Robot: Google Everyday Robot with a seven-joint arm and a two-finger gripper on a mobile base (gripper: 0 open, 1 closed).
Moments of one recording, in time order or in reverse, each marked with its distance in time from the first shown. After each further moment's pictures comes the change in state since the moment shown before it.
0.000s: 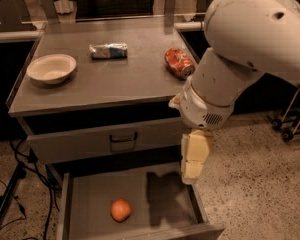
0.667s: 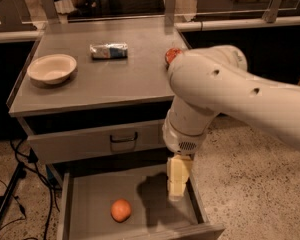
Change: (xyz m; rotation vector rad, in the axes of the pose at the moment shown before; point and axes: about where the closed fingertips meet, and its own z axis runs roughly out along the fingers) arm 0.012 0.001 0.087 -0.044 0.103 0.052
